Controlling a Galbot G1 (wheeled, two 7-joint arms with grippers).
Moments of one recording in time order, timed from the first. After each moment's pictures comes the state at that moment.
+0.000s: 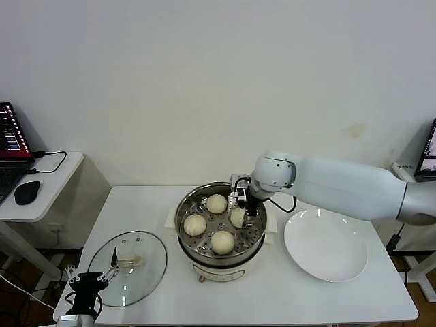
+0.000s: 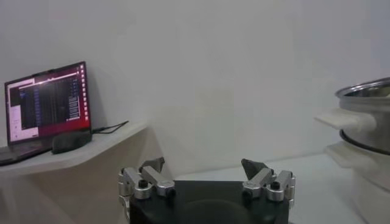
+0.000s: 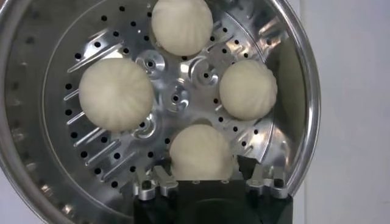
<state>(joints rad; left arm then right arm) 1.69 -1.24 -0.68 -1.95 -0.15 -0.17 -0.17 0.47 0.96 -1.24 1.54 0.46 -0.72 -0.78</state>
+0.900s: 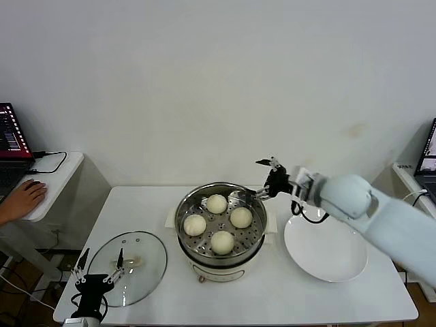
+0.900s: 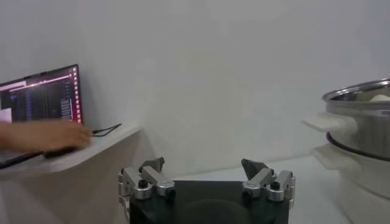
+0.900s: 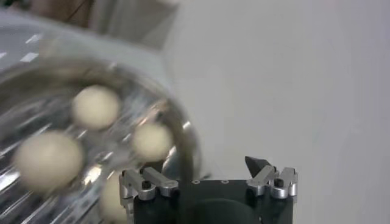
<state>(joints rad) 1.71 -1.26 -0.65 -1.97 -0.13 -0.17 -0.17 -0.38 0.64 -0.28 1.85 0.45 -0.30 -0.25</state>
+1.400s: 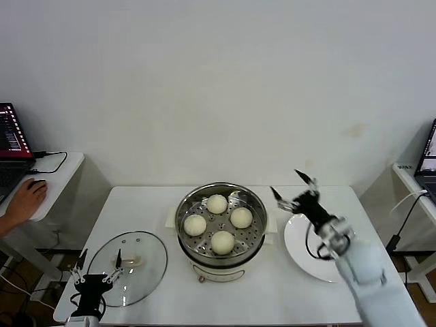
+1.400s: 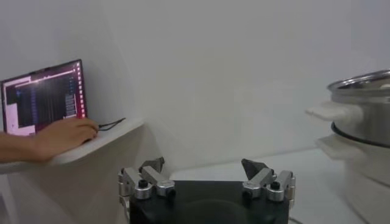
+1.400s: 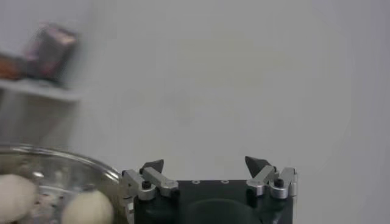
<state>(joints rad) 1.68 -1.23 -0.65 -1.92 -0.06 -0.17 -0.22 -1.23 1.11 0.57 1.86 0.21 0.03 -0.23</state>
